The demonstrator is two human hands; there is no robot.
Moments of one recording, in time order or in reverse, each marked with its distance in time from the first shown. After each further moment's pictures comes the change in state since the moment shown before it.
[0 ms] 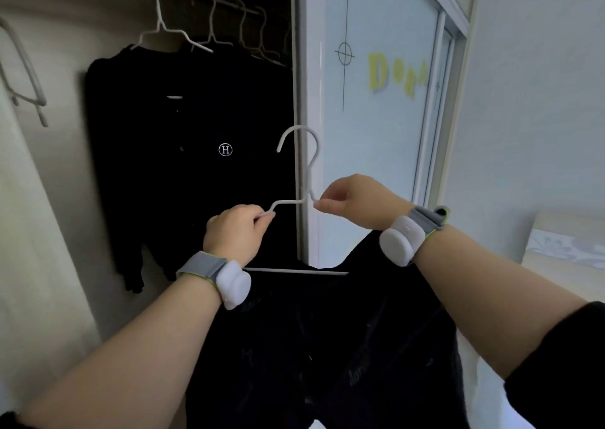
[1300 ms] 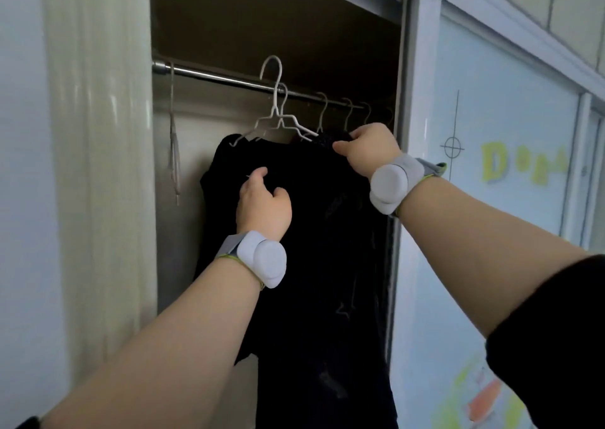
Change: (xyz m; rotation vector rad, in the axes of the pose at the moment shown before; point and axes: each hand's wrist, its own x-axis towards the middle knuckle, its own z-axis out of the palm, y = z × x) left_hand 0.105 0.000 -0.122 -0.343 0.477 -0.450; right_hand 0.162 -0.142 -0.075 0.384 0.338 -0.159
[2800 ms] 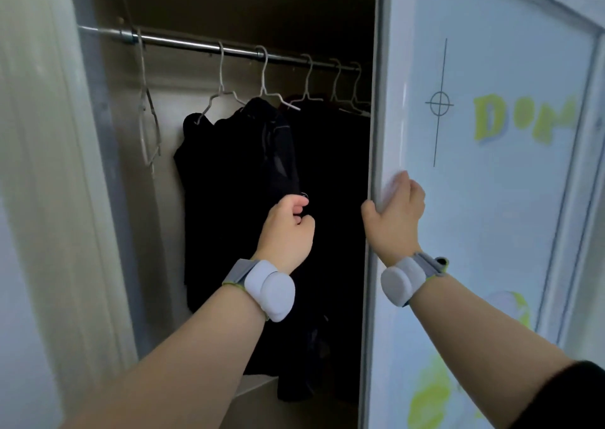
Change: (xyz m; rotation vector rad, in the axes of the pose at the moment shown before) left_hand -0.080 -0.015 0.047 -0.043 -0.304 -0.038; right_hand -0.100 0.138 0.029 0.111 0.229 0.073
